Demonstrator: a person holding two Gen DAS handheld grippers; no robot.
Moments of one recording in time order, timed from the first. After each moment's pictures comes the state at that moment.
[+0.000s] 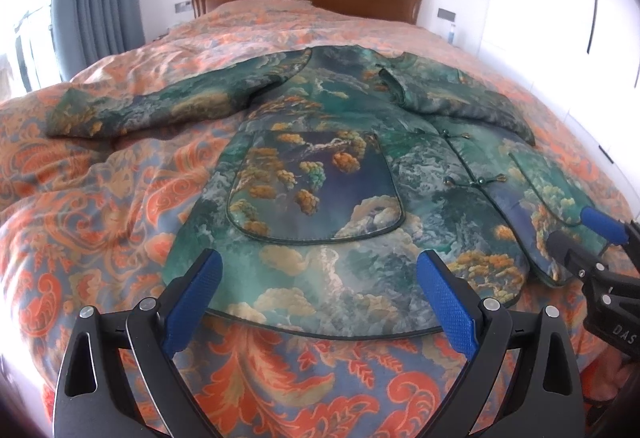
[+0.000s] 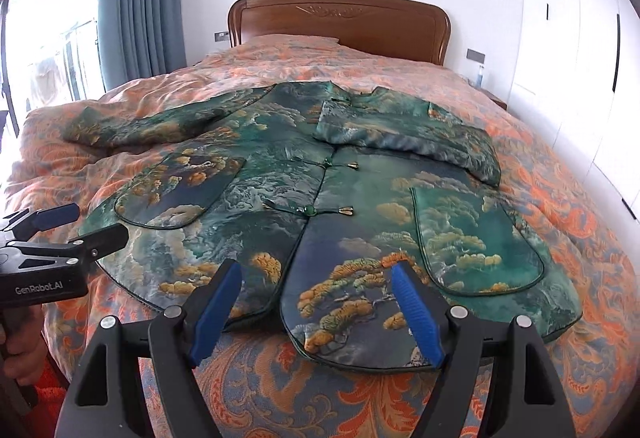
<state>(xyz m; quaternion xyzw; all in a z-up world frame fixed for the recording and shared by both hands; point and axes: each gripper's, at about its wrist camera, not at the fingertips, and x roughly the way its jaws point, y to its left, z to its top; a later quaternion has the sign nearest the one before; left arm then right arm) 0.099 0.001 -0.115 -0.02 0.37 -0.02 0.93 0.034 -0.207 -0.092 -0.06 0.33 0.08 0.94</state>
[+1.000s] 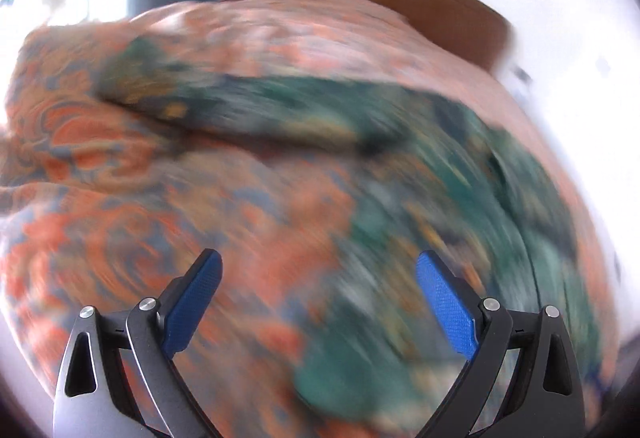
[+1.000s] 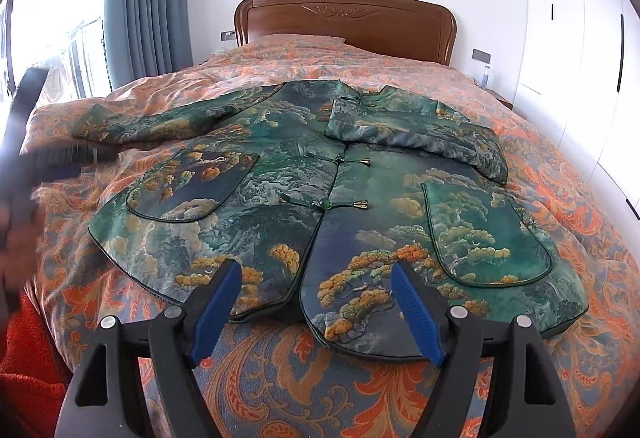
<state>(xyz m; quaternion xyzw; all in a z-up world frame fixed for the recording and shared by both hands) 0.183 0.156 -0.095 -0.19 0.38 0.09 0.90 0.025 -0.199 -0.093 -0.05 0.34 0.08 0.94</state>
